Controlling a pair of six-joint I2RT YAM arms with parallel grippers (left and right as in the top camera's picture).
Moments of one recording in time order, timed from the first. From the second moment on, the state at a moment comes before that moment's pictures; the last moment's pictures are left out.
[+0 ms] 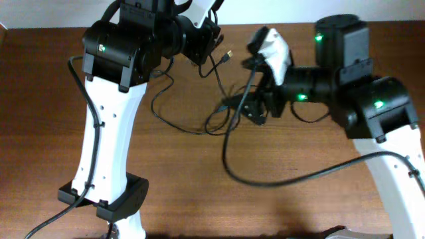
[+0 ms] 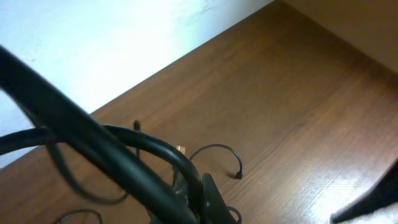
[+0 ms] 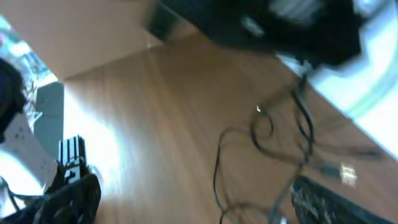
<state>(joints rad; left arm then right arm) -0.39 1.96 2.67 -1.36 0.32 0.17 0.39 1.47 1.83 -0.97 -0.73 -0.32</state>
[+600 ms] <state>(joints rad) -0.39 1.78 2.66 -1.31 0.39 0.12 0.62 1.48 1.83 -0.75 -0.39 -0.37</state>
